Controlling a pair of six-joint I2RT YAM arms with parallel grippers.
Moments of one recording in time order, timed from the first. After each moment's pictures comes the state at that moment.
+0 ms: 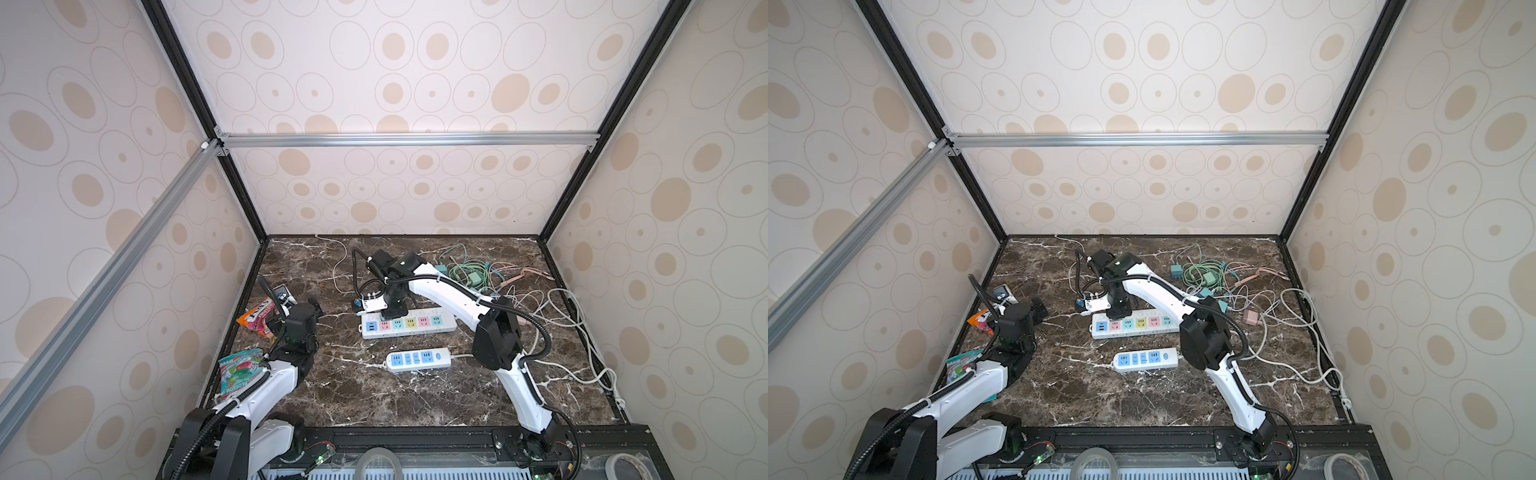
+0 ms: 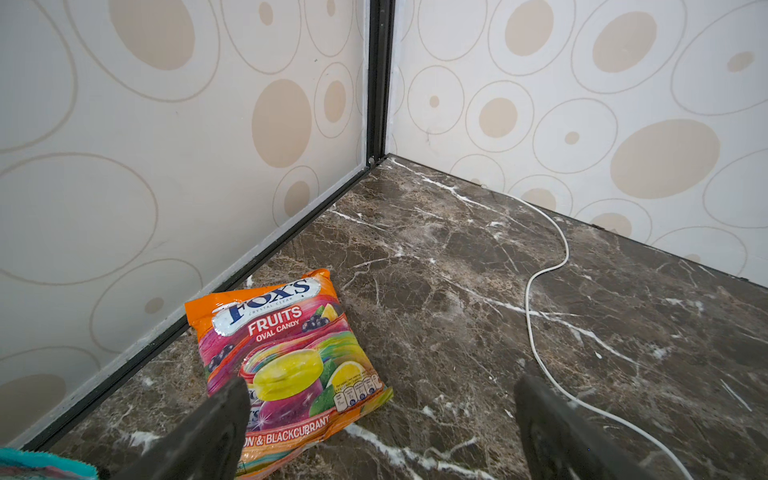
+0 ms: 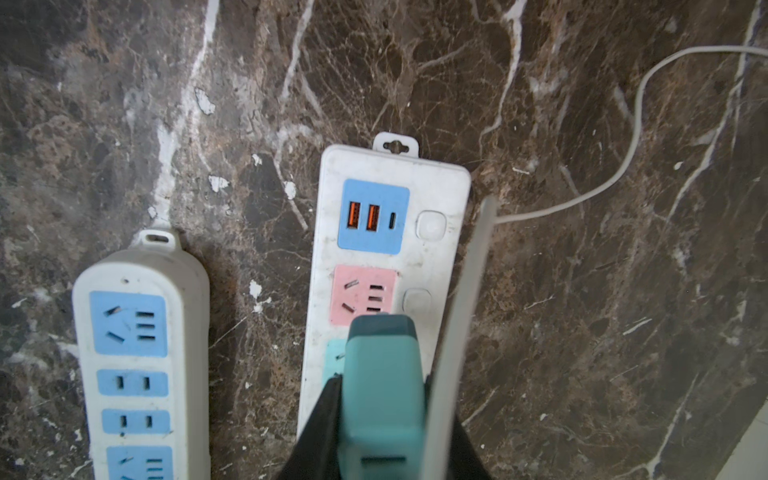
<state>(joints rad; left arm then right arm) -0.20 1.10 0.38 0.34 -0.67 -0.35 0.83 2.30 2.19 -1.22 -0.08 -1.01</state>
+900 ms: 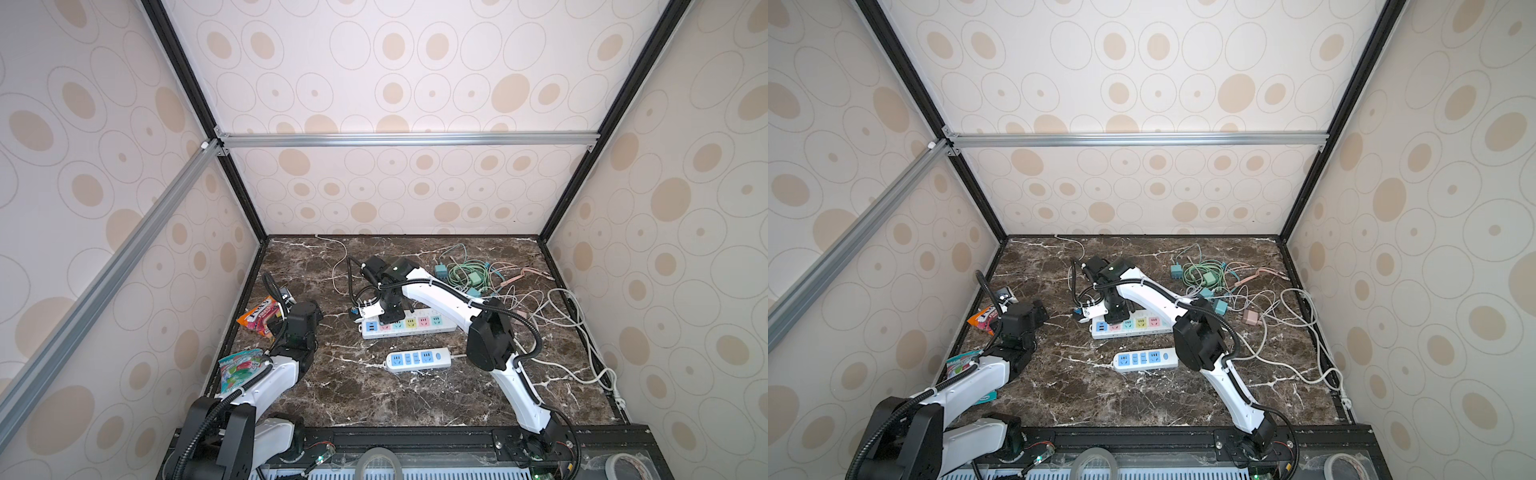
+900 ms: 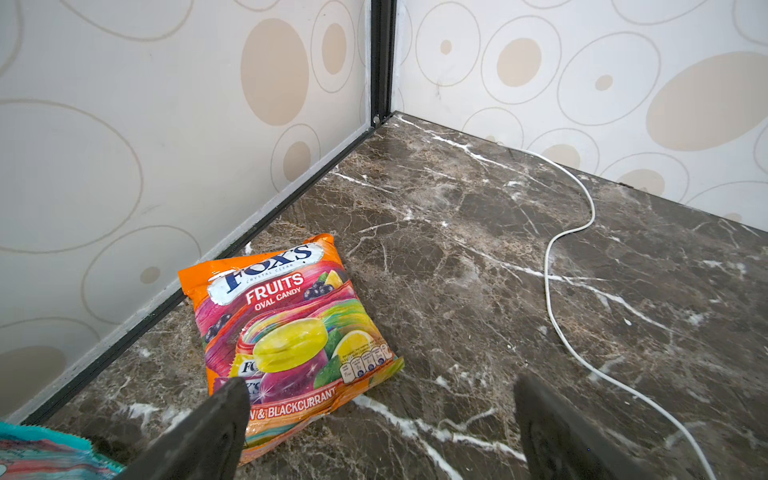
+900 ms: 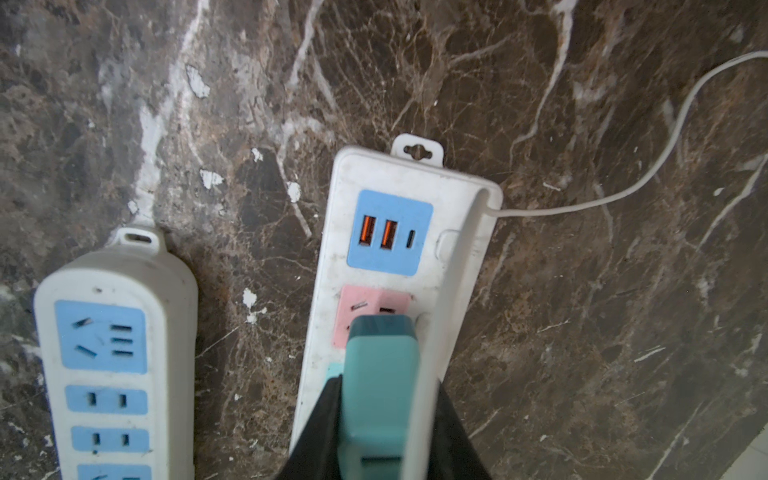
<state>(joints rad) -0.17 1.16 0.40 0.28 -0.63 -0.38 0.85 2.34 2.22 -1.24 -0.04 -1.04</state>
